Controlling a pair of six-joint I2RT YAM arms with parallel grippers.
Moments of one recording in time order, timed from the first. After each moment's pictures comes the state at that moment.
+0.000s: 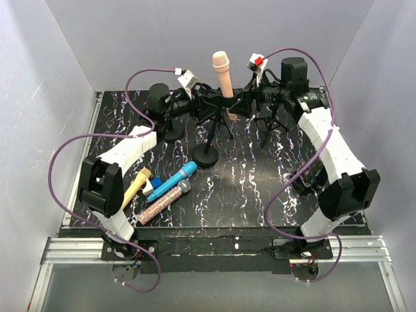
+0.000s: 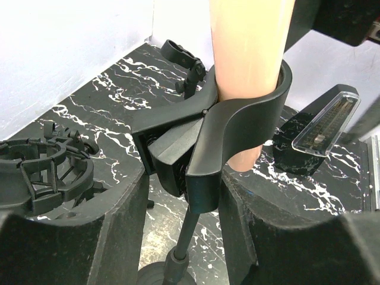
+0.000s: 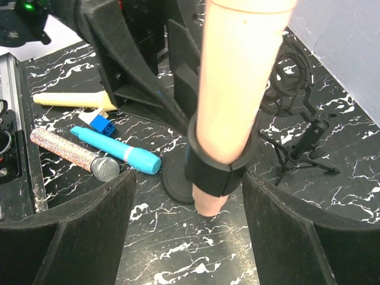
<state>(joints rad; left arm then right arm) -0.40 1.71 1.33 0.39 0.72 -0.16 0.32 1.60 1.71 -0.53 -0.88 -0.22</state>
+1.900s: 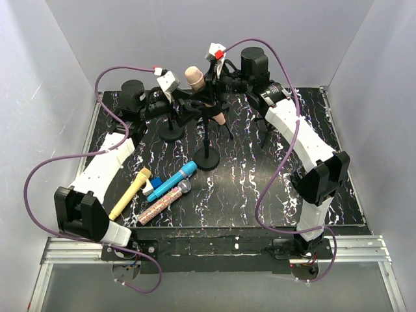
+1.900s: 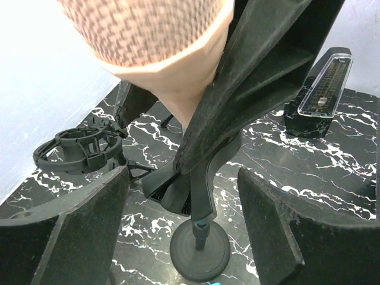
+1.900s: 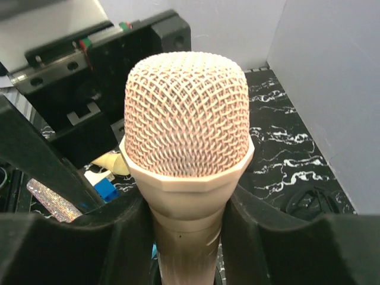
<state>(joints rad) -0.29 1.44 1.33 0.03 0.82 0.12 0.57 1.85 2.00 -0.30 -0.82 -0.15</state>
